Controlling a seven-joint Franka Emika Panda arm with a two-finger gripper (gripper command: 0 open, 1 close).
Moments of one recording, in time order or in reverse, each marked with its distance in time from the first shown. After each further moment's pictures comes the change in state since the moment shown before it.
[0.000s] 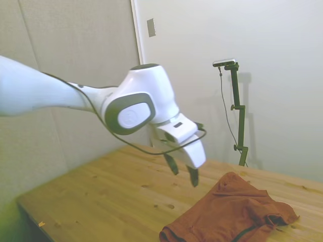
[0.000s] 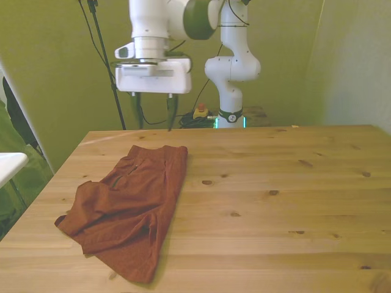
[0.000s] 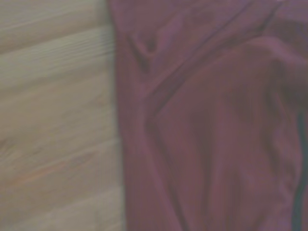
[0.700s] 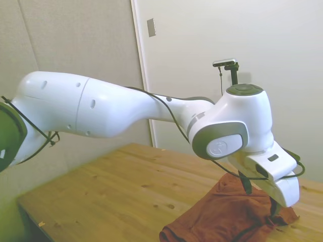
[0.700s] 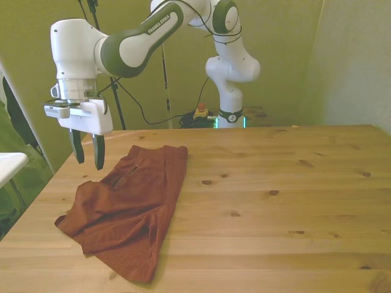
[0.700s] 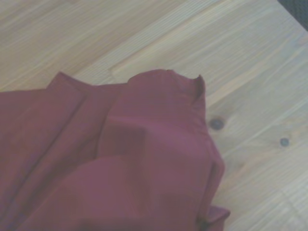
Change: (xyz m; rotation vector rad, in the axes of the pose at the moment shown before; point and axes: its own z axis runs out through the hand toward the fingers) arm 0.157 0.037 0.095 0.030 -0.003 0.241
